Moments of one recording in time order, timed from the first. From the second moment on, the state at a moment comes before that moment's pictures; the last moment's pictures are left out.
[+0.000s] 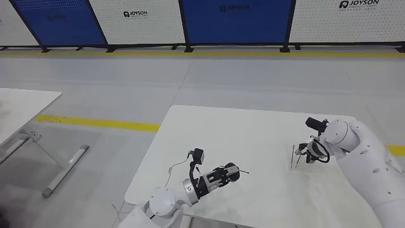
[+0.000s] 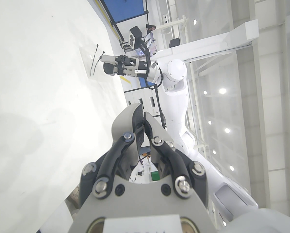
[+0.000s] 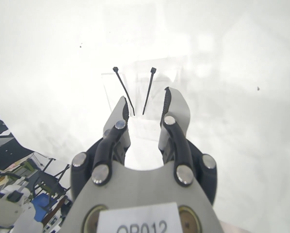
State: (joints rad) left arm 1.57 -1.14 -1.15 -1.71 -0.29 -0.22 -0.48; right arm -0.59 -1.22 0.86 -0.82 -0.55 0.34 1.22
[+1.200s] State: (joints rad) left arm 1.57 -1.14 -1.15 -1.71 -0.29 -0.22 -0.48; right arm -0.47 -1.34 0.80 -0.54 -0.57 0.33 1.22
